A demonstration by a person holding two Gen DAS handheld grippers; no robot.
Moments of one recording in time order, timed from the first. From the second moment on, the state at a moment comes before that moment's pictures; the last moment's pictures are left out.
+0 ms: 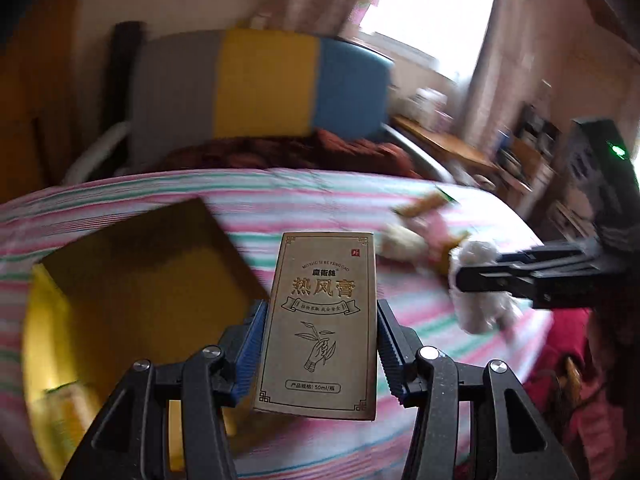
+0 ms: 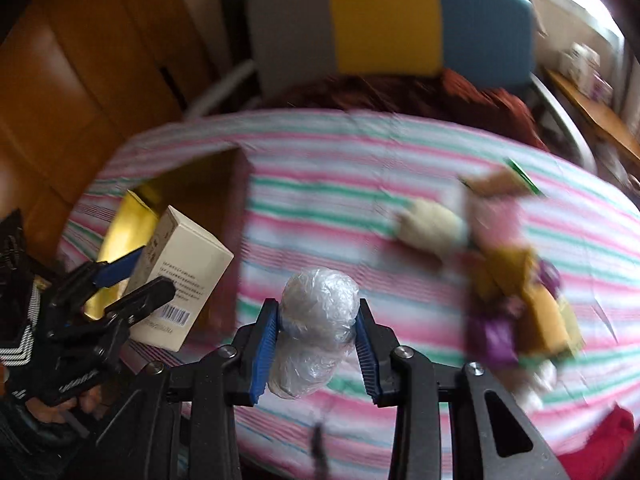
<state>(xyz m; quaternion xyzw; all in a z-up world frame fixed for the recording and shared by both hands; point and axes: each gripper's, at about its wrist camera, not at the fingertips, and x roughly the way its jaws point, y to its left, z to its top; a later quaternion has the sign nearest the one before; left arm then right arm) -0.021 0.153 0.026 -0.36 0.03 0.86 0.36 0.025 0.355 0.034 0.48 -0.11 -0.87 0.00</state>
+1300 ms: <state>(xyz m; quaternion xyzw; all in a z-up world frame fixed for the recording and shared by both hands) -0.106 -0.034 -0.019 -0.38 -0.02 0.92 0.06 -0.103 0.142 -0.024 0.51 -0.12 -0.82 0.20</state>
